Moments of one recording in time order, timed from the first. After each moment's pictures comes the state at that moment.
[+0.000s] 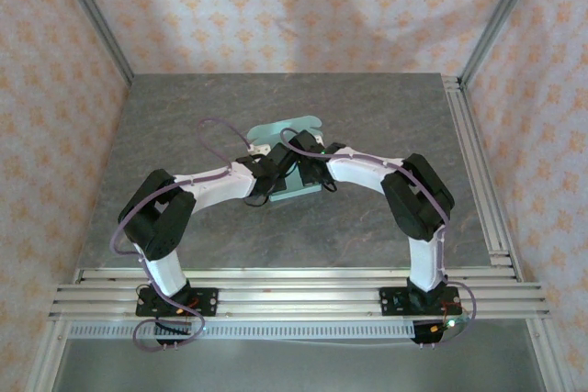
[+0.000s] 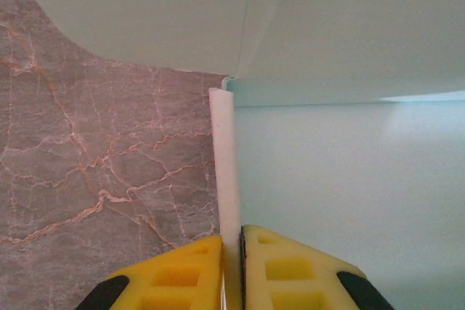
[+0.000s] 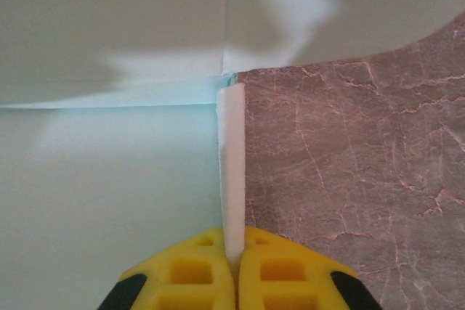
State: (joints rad) left arm -0.66 1.76 1.09 -0.50 -0.37 -0.88; right arm 0.73 1.95 1.31 -0.53 0.29 0.42
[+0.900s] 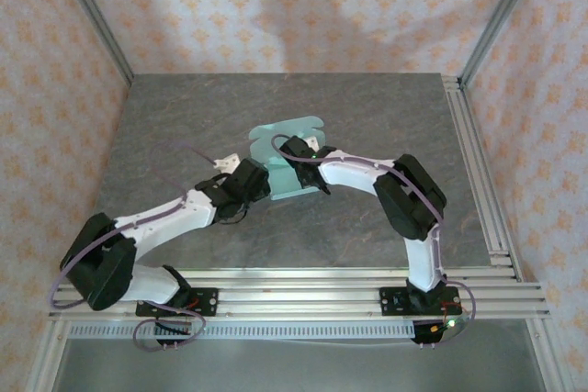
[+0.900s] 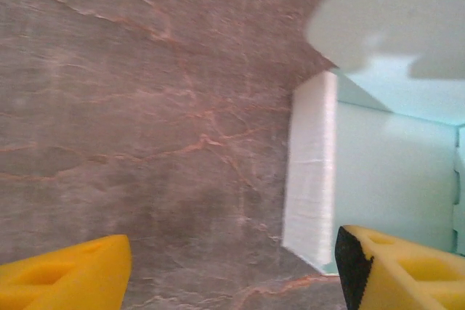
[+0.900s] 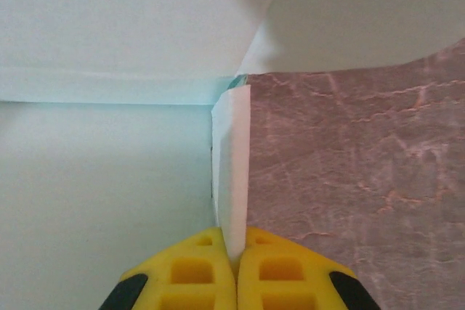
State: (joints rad) left arm -0.62 1.32 0.76 -0.43 -0.37 -1.05; right arm 0.77 1.99 1.35 -0.59 0.49 0.40
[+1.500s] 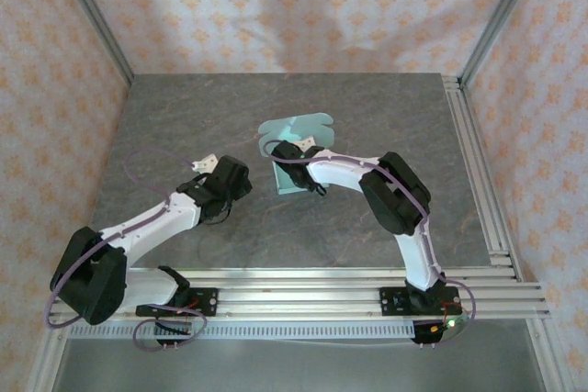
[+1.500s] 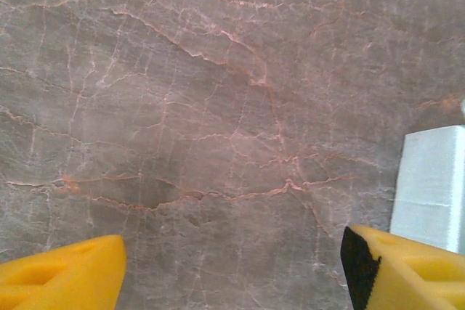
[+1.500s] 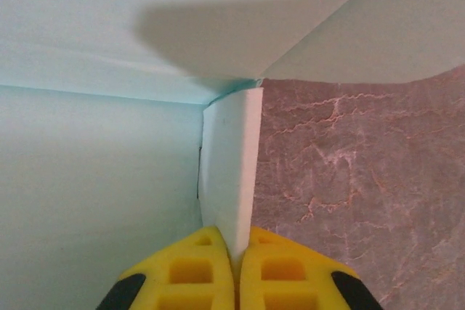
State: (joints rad) left arm -0.50 1.27 0.70 -0.46 -0.37 -1.02; right arm 0.79 2.08 1.44 -0.71 0.69 0.39
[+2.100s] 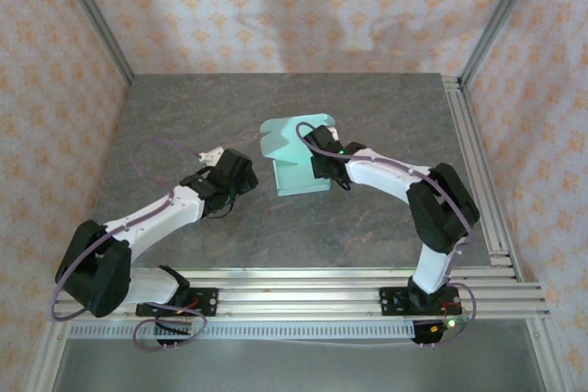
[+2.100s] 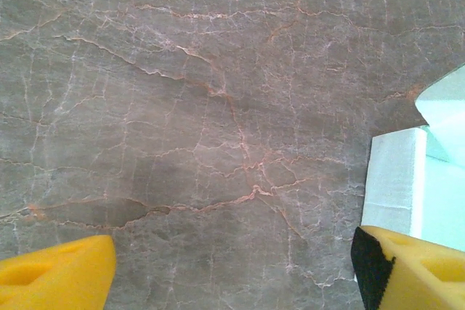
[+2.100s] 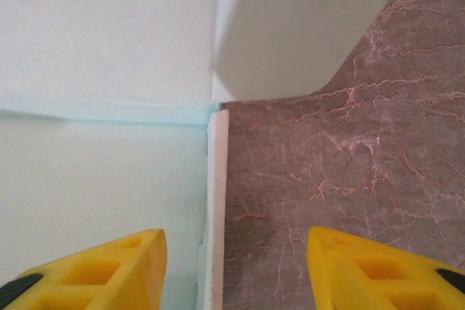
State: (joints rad) left arm -0.50 1.32 0.77 -0.45 -0.34 -0.93; right arm 0.66 1.76 1.19 -0.49 0.32 0.38
